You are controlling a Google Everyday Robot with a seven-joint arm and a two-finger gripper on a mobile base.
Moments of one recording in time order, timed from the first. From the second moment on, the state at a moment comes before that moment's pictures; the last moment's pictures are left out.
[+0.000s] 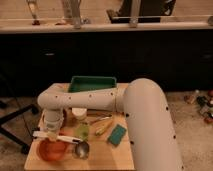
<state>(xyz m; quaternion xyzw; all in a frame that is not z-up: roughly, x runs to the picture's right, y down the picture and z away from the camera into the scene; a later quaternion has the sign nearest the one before) -0.267 0.247 0.732 -0.50 -0.08 0.05 0.86</state>
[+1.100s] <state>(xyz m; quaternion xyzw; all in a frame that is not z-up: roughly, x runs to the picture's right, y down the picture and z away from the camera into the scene) -0.262 0.268 0.734 -0.52 -0.10 0.04 0.85</state>
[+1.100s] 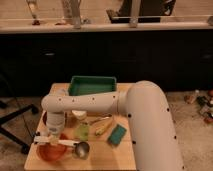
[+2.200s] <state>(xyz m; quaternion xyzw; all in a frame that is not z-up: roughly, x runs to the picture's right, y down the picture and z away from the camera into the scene) -0.258 0.266 0.737 -0.52 -0.10 0.05 0.85</state>
